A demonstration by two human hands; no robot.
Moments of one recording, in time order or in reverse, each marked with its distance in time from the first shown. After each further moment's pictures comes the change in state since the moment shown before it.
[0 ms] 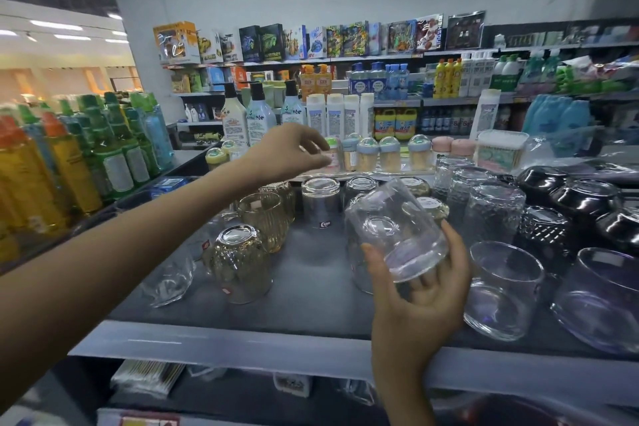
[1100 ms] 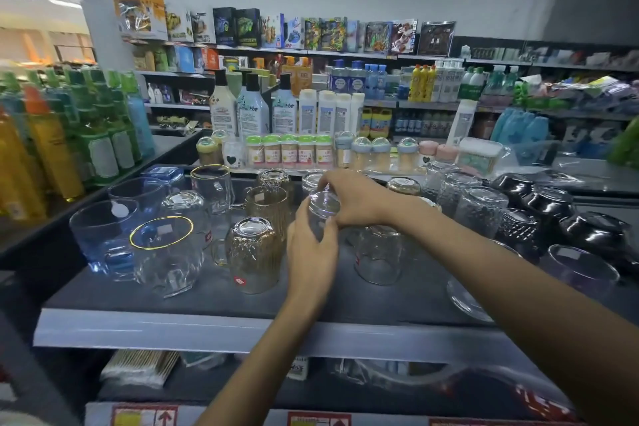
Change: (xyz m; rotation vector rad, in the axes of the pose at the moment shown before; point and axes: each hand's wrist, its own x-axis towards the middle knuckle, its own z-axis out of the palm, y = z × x) left_hand -0.106 0.016 0.125 -0.731 0.425 -0.455; right_hand 0.133 0.048 0.101 -1.466 -1.330 -0.299
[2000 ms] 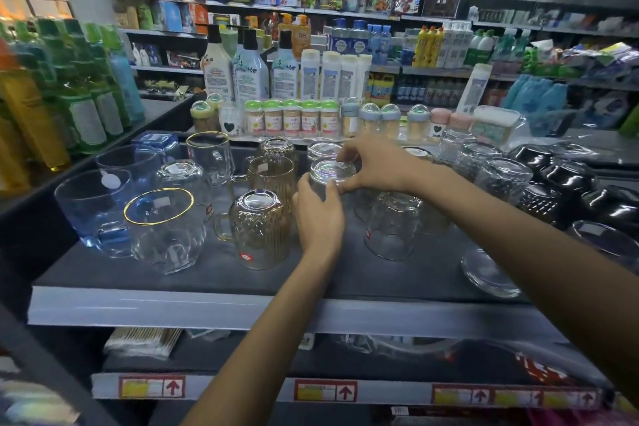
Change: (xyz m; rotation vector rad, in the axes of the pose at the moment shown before) left_hand 0.029 -0.007 0.015 -0.039 0.052 -0.163; right_hand 0.008 0.017 0.000 0.014 0.064 0.062
